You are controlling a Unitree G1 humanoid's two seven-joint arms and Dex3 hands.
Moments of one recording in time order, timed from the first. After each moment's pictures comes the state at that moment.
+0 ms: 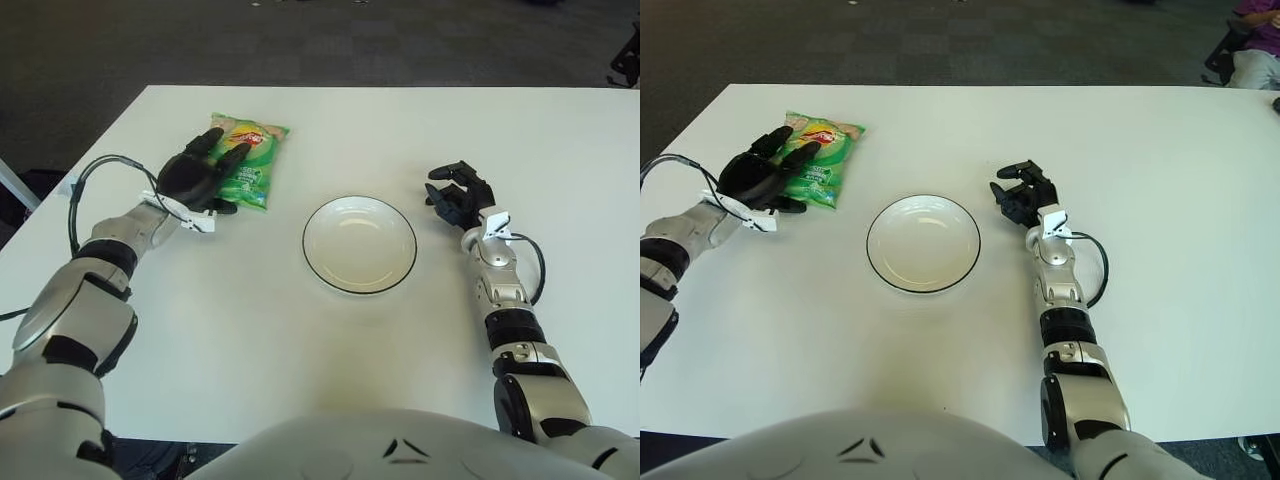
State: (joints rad) left arm -0.76 0.68 -0.63 1.15 0.94 -0.59 0.67; right arm -0.34 -0.14 -0.12 0.52 -0.02 -0.29 -0.04
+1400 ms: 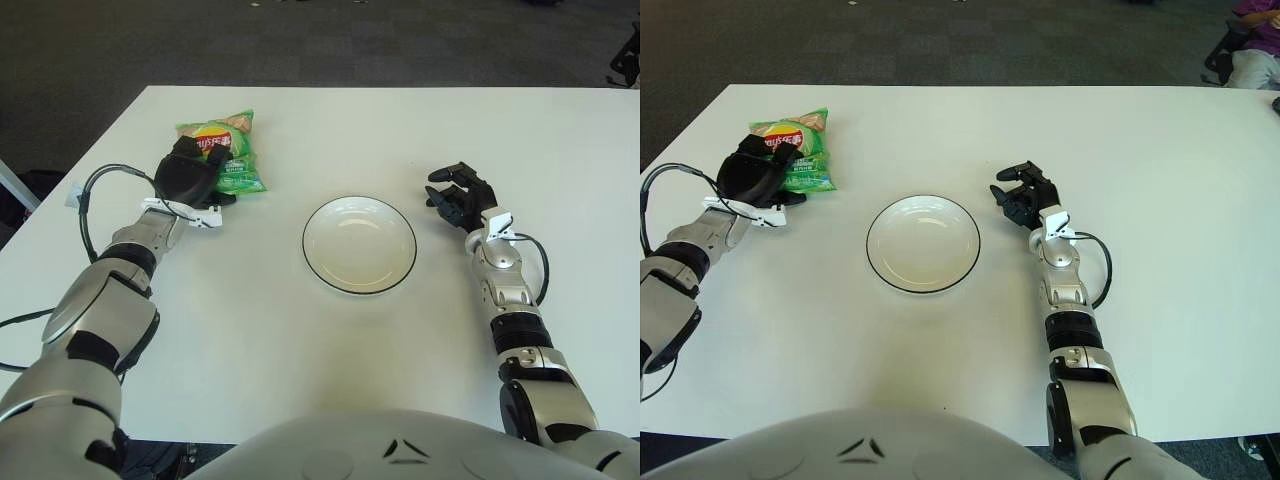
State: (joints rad) left arm -0.76 0.59 -0.64 1.26 0.91 -0.35 0.85; right arm -0.31 -0.17 -0.10 0.47 -0.03 -0.26 0.00
